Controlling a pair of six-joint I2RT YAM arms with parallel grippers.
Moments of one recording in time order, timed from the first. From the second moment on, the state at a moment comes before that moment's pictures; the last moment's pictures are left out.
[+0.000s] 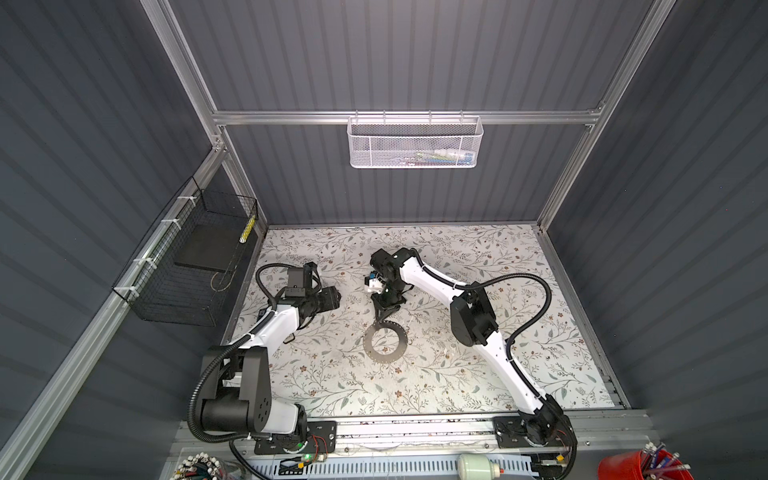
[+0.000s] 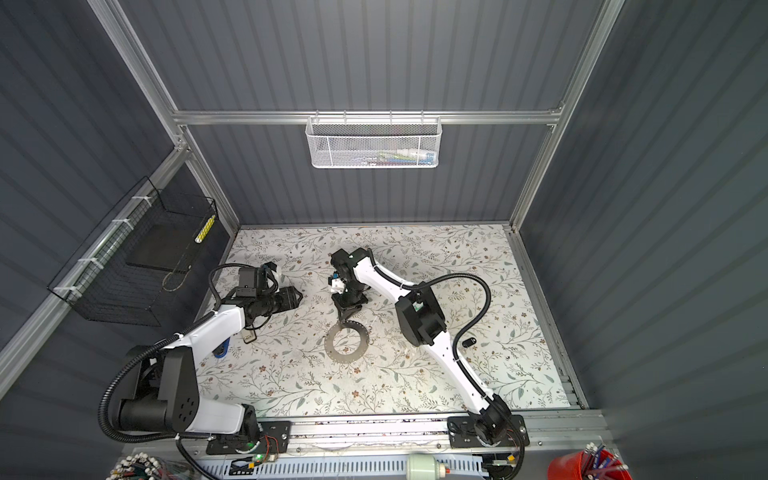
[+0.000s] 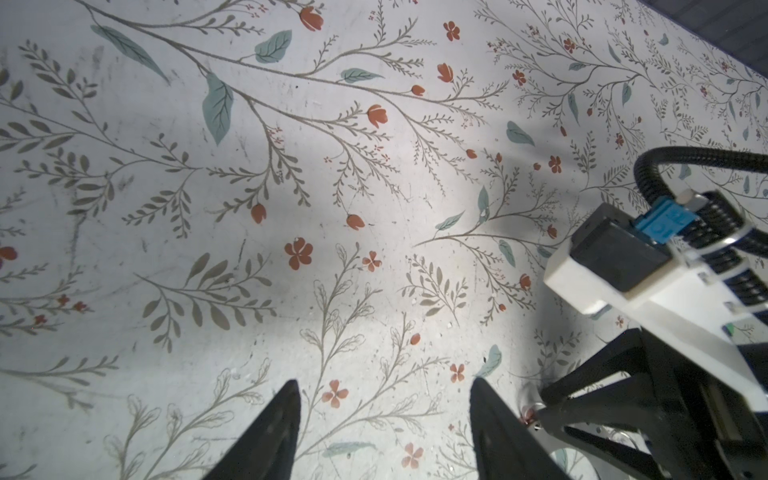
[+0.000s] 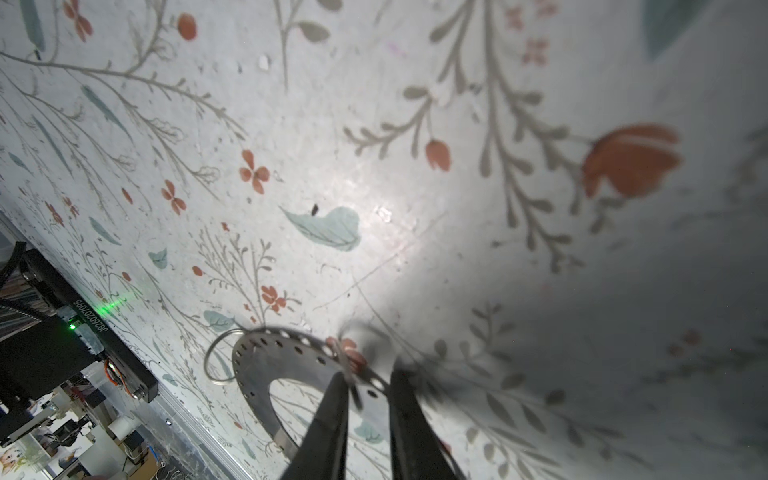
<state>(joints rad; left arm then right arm) -0.09 1.43 0.80 -0.24 0.23 -0.27 0.76 2.63 2.41 -1.31 -0.47 0.12</state>
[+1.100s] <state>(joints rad) -0.09 1.32 0.77 -0.18 0.25 -0.24 0.76 2.24 2.04 -1.12 -0.46 -0.04</state>
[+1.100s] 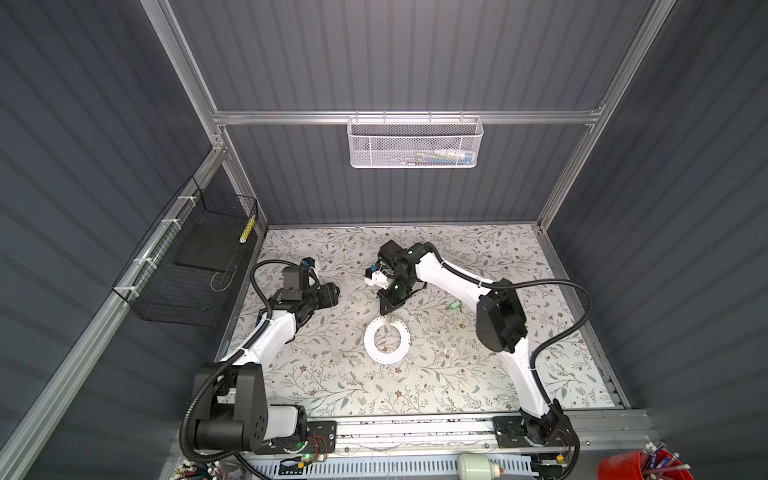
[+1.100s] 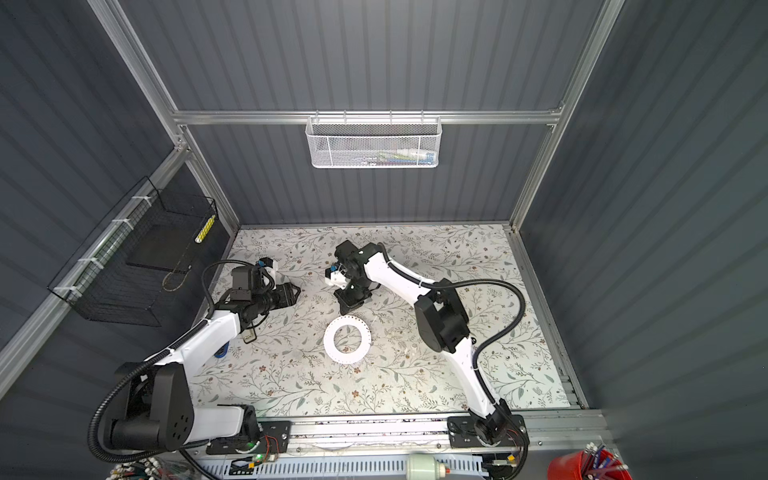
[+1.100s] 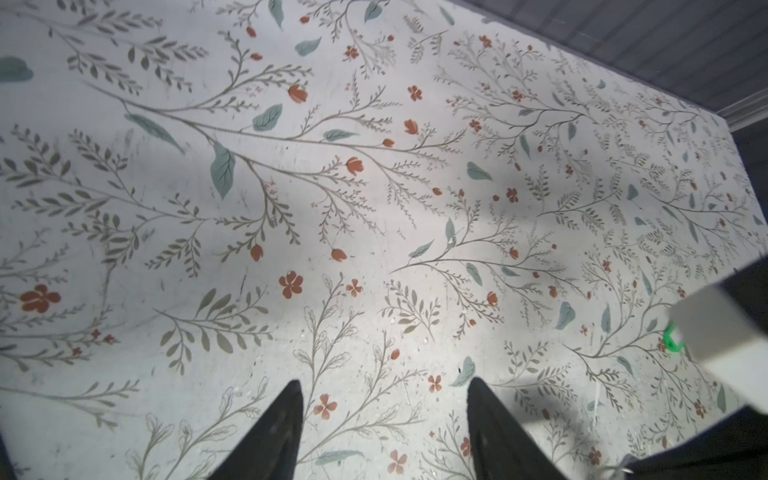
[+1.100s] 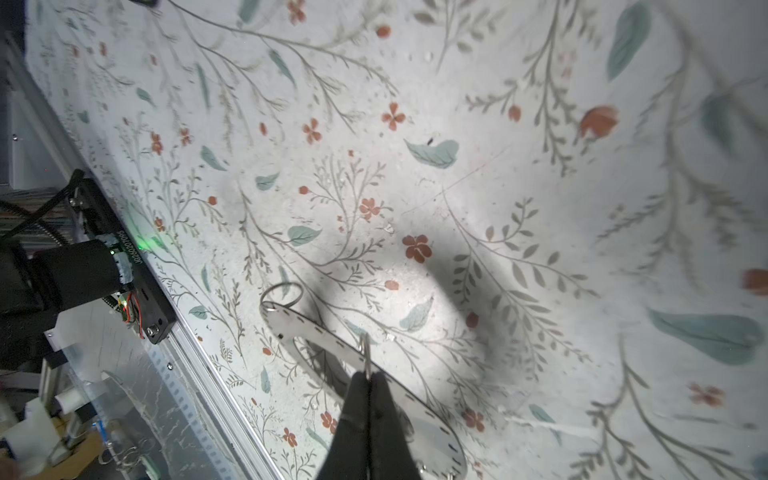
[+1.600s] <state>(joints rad) -0.16 1.01 0.64 0.03 0.29 -0.12 0.70 1.71 1.55 -0.72 -0.47 -0.46</state>
